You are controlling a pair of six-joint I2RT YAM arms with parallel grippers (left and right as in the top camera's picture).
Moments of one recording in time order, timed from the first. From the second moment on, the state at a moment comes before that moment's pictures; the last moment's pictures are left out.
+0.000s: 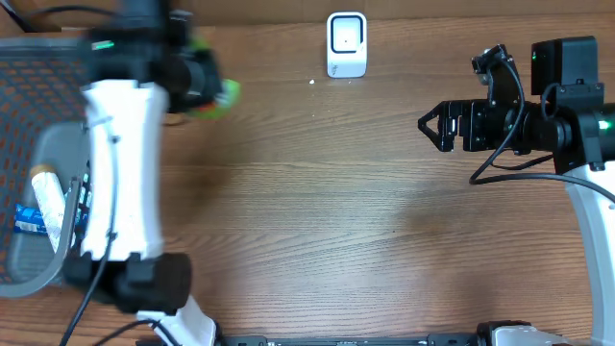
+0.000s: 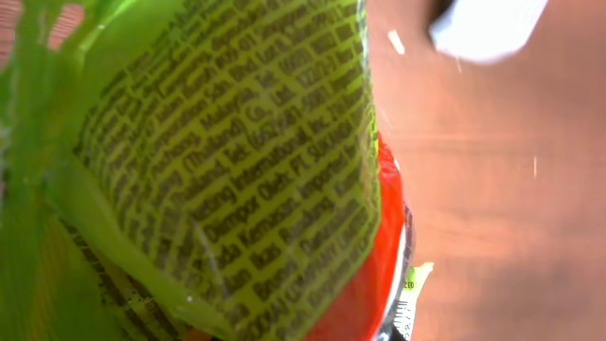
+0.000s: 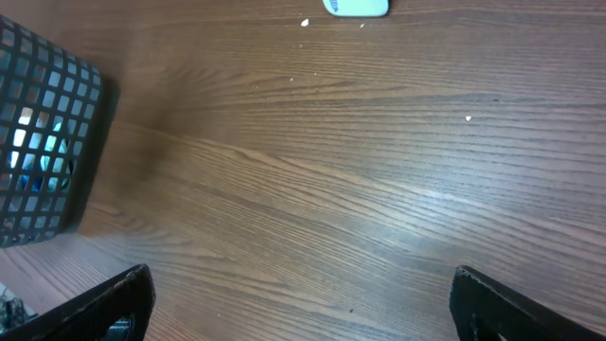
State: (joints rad) left arm -0.09 1.86 2.12 -1.43 0.12 -0.33; right arm 0.06 1.43 1.61 -1.19 -0.49 0.03
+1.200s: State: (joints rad) left arm -0.38 2.23 2.48 -1.67 0.08 -0.37; right arm 0.06 1.43 1.61 -1.18 -0.49 0.03
